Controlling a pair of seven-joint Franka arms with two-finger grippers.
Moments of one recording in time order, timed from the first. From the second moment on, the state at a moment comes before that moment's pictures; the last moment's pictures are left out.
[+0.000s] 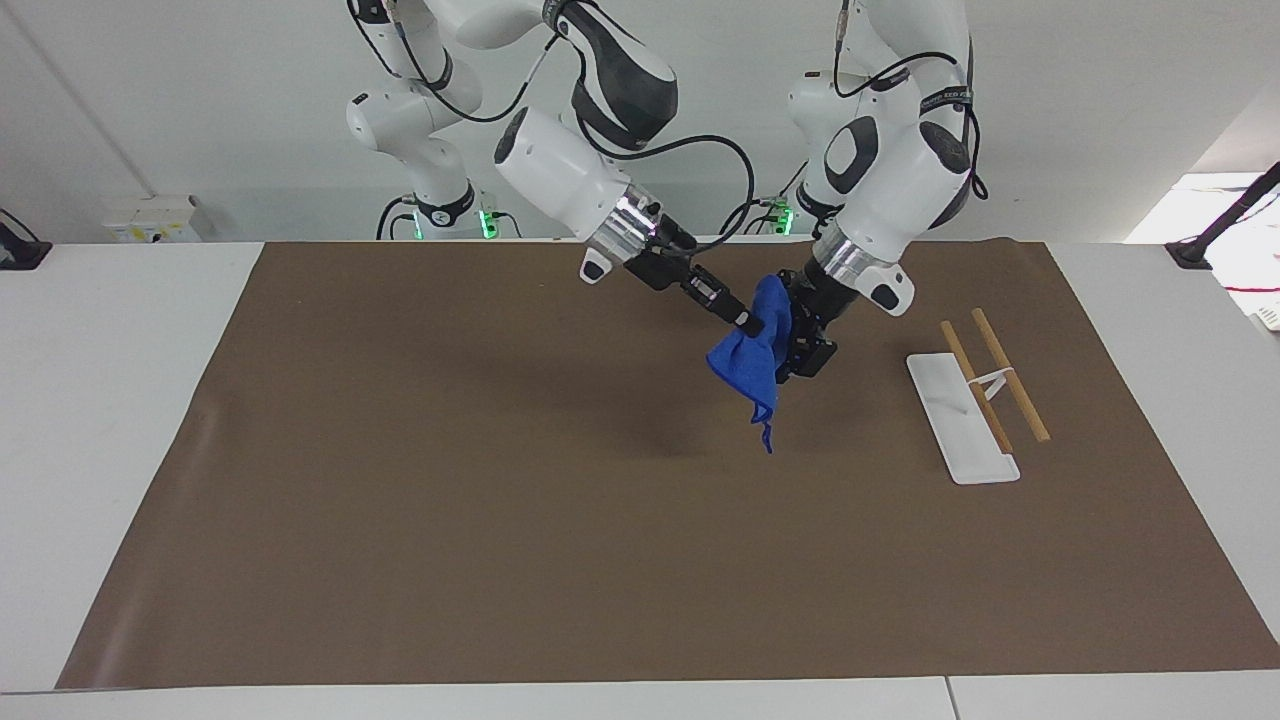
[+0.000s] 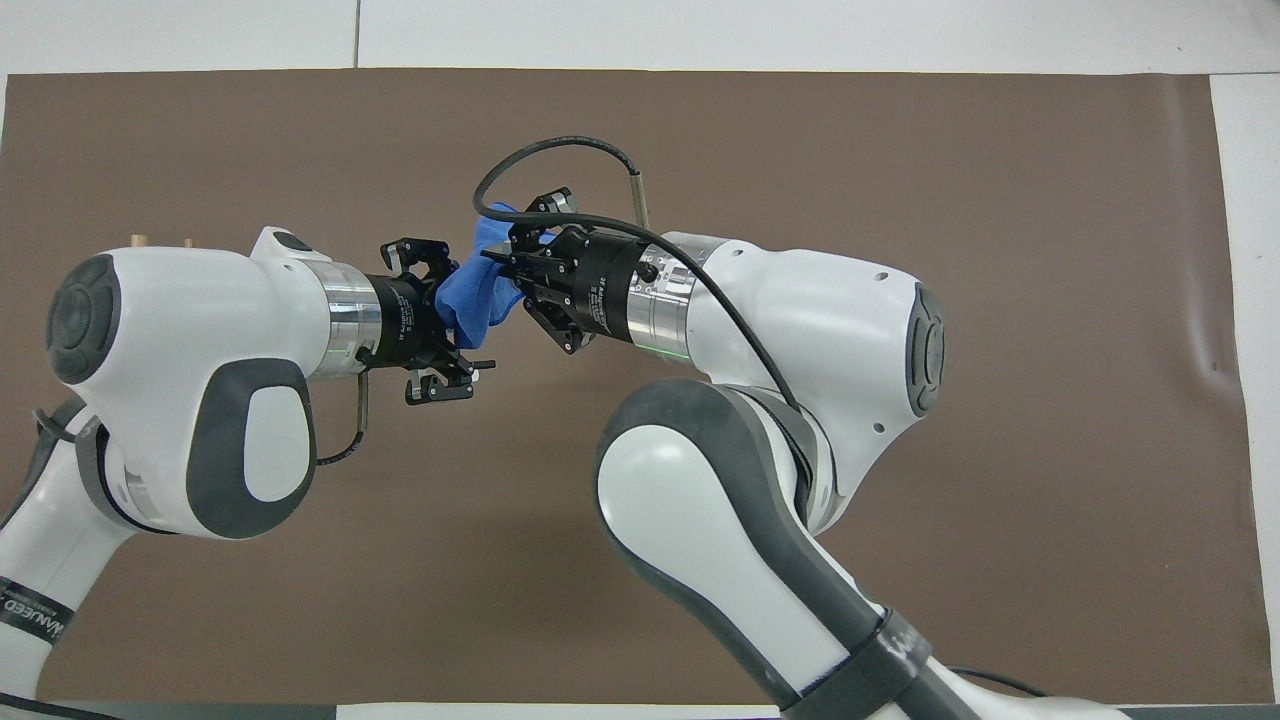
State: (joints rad) left arm -0.40 -0.02 -0.01 -2.10 -0.49 2.33 -1.75; right arm 0.67 0.23 -0.02 -1.73 1.05 2.63 1.05
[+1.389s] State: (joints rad) left arm -0.35 -0.04 0.02 -2.03 -0.27 2.37 -1.70; right arm 0.62 0.23 -0.04 -1.74 0.91 2.64 0.78
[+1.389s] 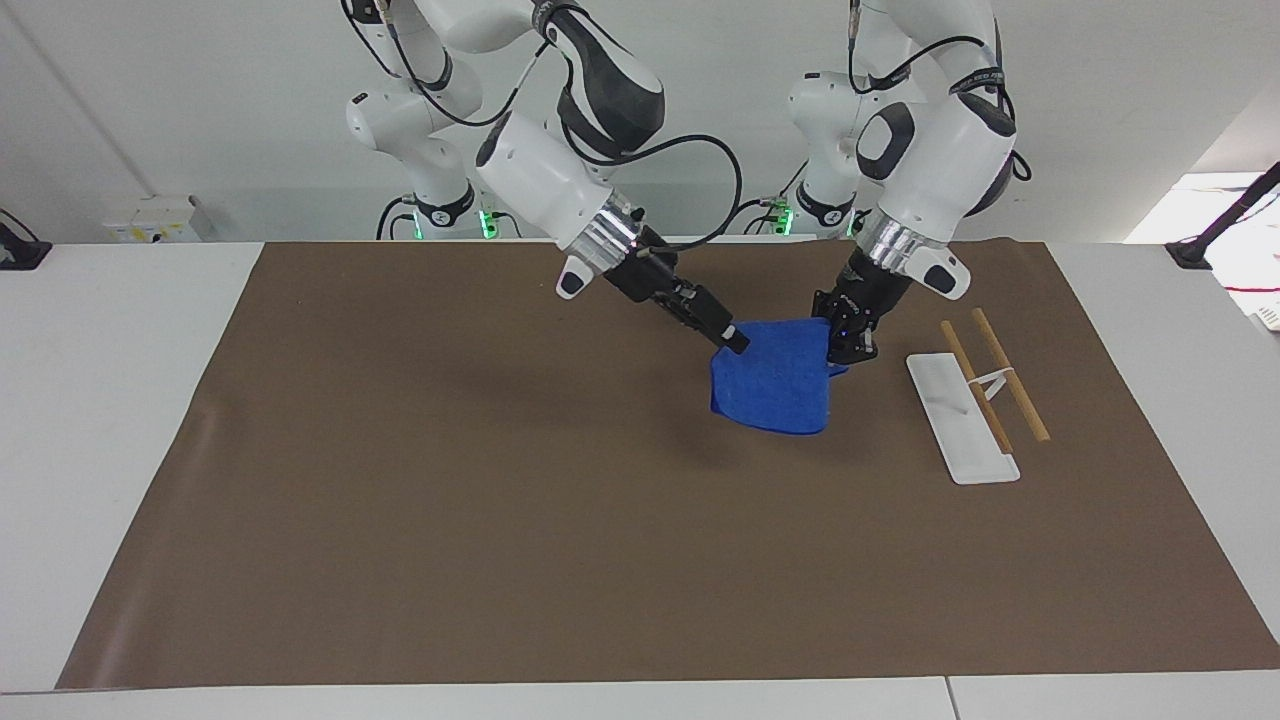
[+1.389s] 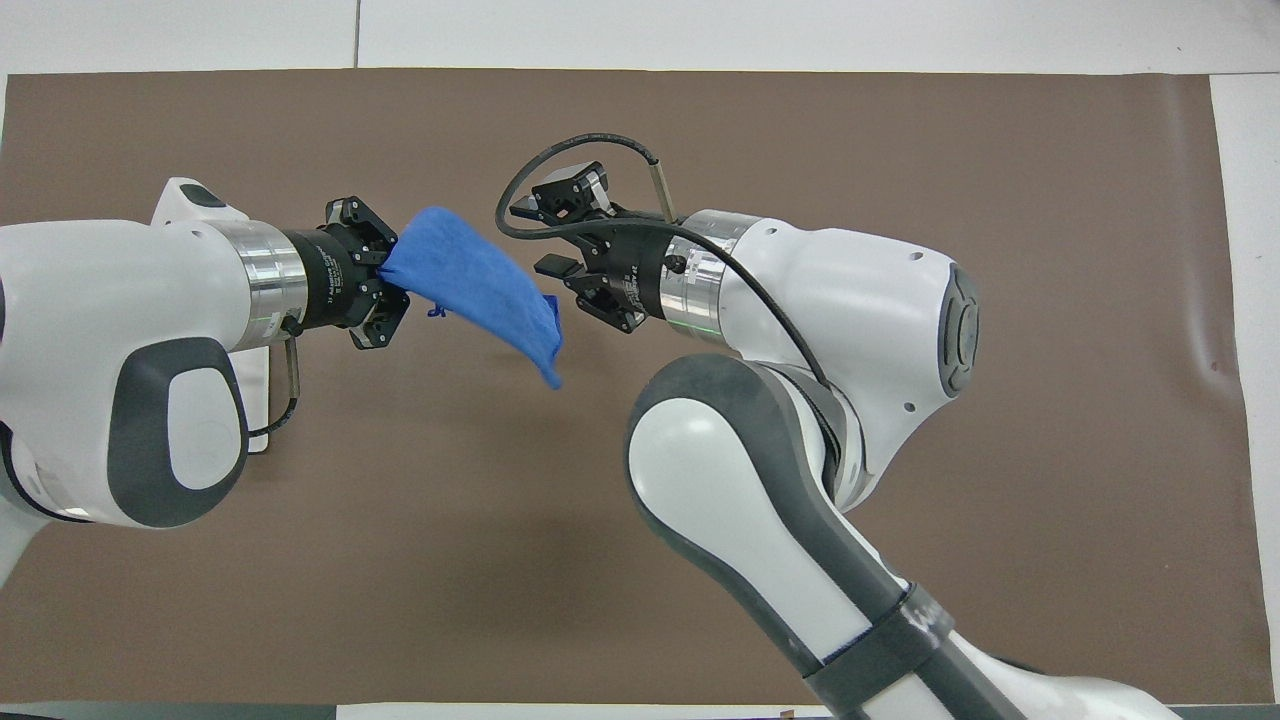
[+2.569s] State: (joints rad) left arm -0.03 -0.05 0.02 -2.03 0.14 2.40 -1.52; right arm 0.18 0.06 -0.05 -1.92 0.08 2.05 0.28
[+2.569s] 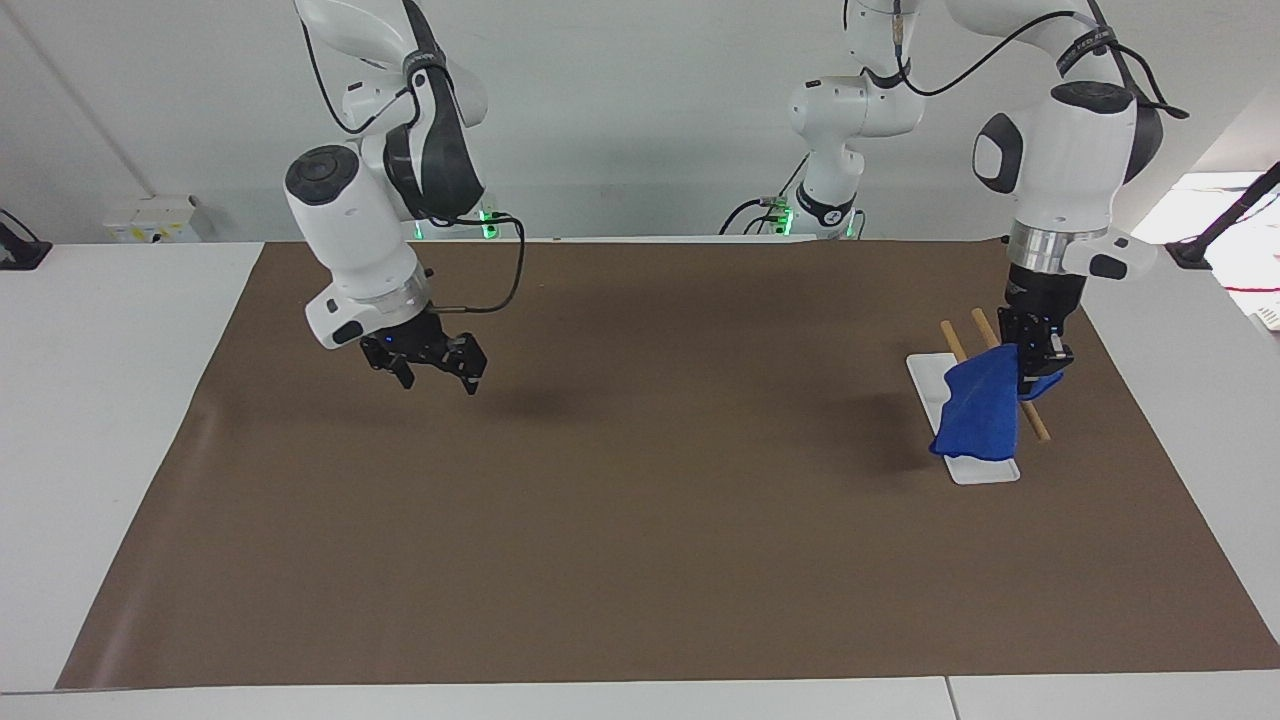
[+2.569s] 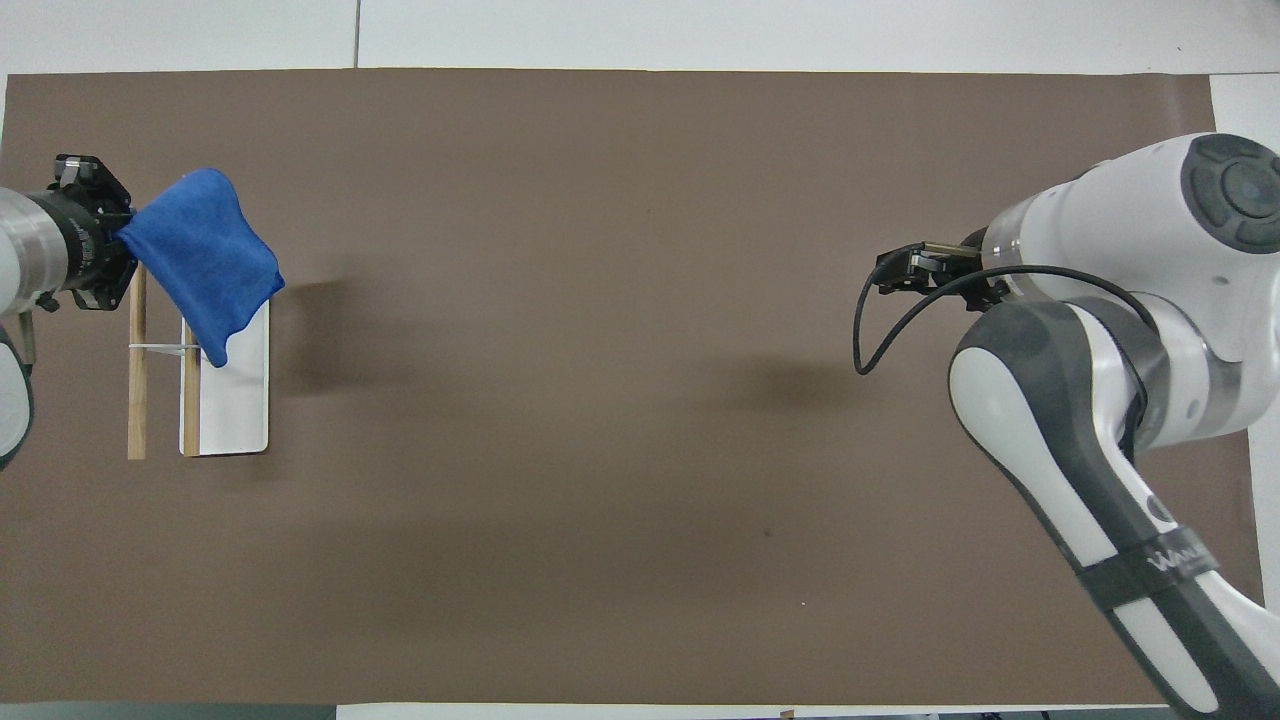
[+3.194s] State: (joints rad) left arm 0.16 -0.10 0.03 -2.13 0.14 2.48 -1.32; right arm 0.04 -0.04 -0.05 -1.60 -0.02 1.53 0.12
